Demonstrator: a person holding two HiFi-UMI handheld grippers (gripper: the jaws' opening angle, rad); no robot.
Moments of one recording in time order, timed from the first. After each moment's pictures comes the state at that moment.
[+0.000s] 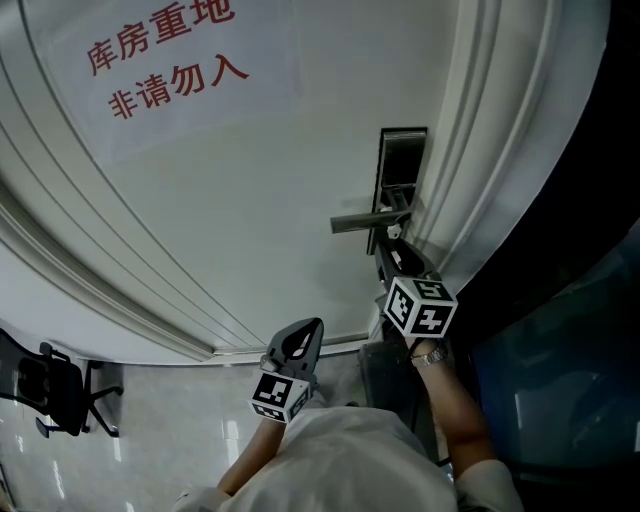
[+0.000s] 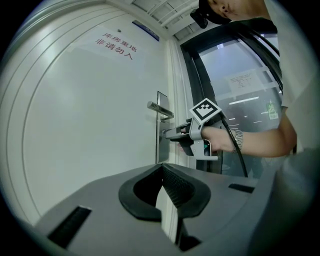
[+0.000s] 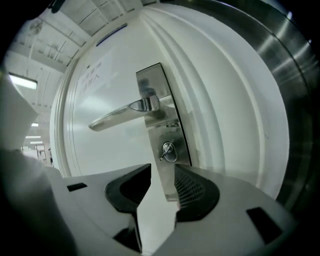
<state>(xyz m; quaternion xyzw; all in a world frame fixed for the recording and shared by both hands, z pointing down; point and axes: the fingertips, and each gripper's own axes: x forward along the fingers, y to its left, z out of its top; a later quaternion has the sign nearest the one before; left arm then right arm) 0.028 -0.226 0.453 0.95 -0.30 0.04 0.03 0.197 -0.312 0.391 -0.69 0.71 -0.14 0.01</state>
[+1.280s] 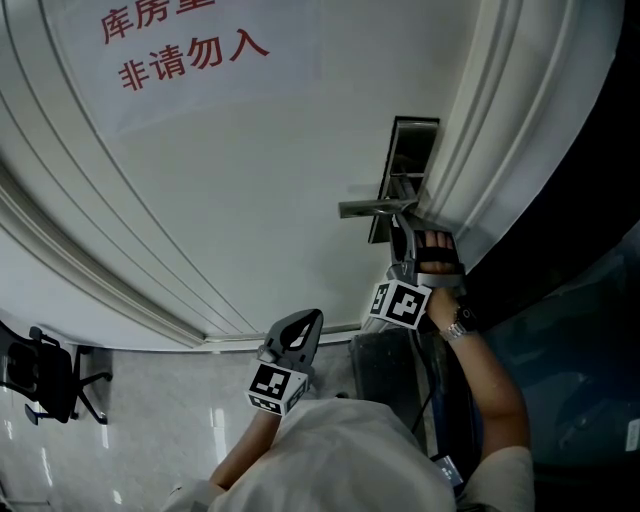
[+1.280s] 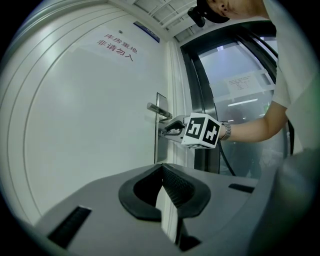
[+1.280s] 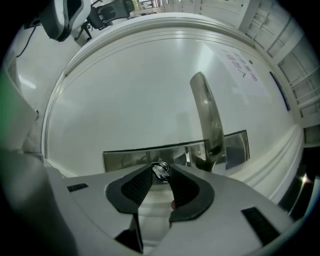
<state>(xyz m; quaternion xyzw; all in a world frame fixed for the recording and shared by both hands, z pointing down) 0.022 -0.219 0.452 0.96 -0.29 0.02 0.03 0.192 -0.326 0.381 -0.57 0.47 0.38 -0.55</state>
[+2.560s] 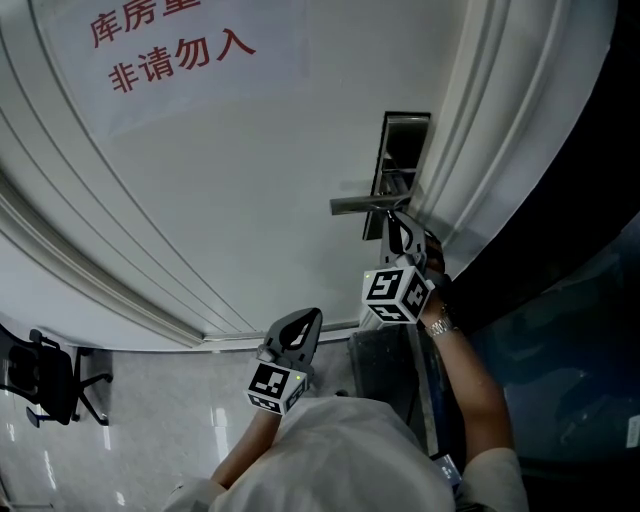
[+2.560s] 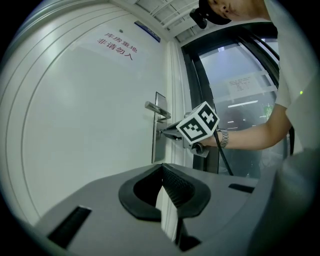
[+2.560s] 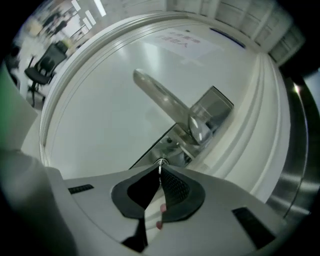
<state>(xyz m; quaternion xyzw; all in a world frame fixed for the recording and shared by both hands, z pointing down) 0.030 -0.215 0.454 0.96 -0.29 0.02 0.04 0.200 -0.325 0.373 -0.69 0.59 0.20 -0.35</state>
